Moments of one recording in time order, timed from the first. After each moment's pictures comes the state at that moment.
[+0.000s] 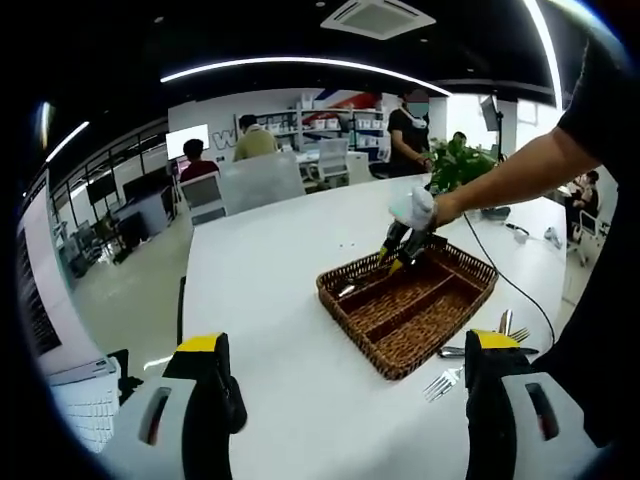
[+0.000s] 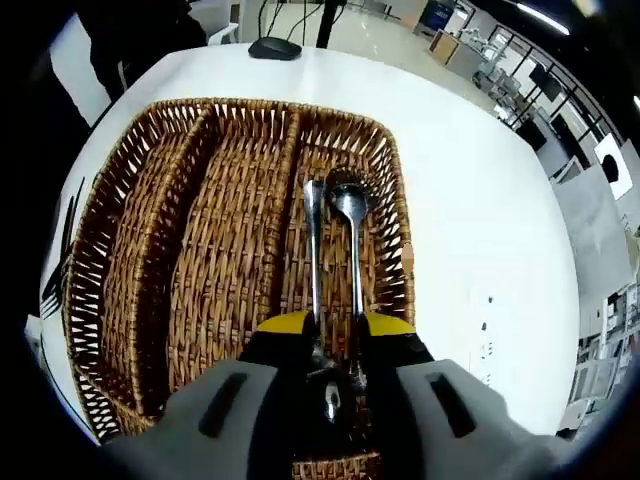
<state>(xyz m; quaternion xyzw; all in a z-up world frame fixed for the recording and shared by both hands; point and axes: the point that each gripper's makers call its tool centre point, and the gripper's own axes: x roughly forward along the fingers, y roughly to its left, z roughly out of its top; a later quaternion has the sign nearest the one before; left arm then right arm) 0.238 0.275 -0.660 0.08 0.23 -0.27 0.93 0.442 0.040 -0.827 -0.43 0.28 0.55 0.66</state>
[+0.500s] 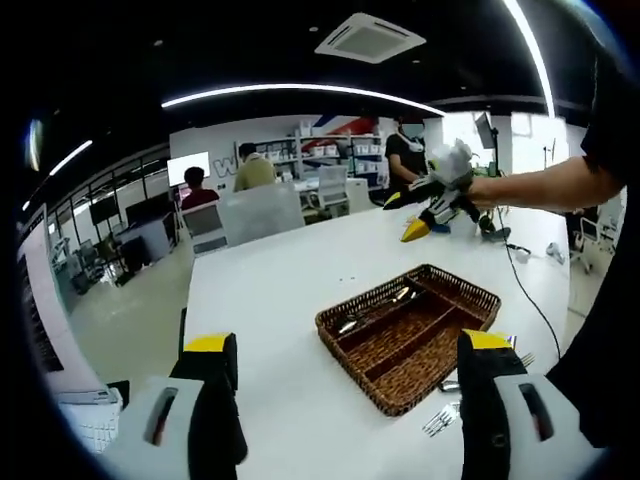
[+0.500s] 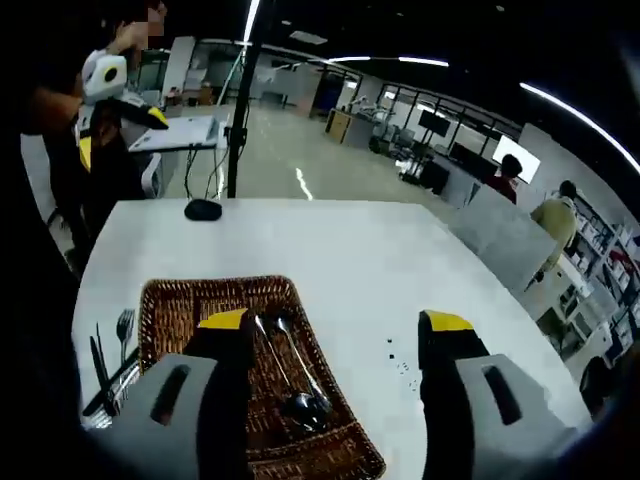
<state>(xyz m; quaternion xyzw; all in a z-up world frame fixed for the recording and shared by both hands) 0.256 0.251 -0.629 0.07 0.16 -0.27 0.95 0.425 0.016 -0.632 -0.24 0.14 0.46 0.84</state>
